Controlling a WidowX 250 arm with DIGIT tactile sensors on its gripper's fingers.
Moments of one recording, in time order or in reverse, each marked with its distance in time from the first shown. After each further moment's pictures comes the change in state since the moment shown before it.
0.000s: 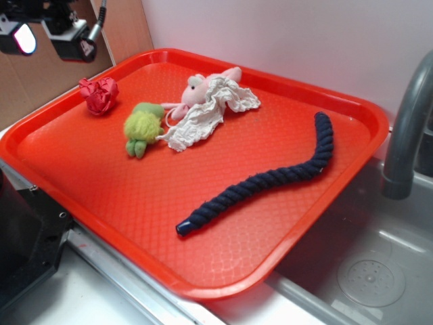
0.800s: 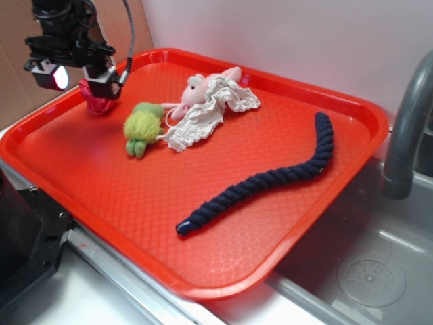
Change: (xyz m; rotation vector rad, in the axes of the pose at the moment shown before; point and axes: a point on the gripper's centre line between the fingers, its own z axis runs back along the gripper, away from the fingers) arm 0.044 0.020 -0.089 0.075 0.044 0.025
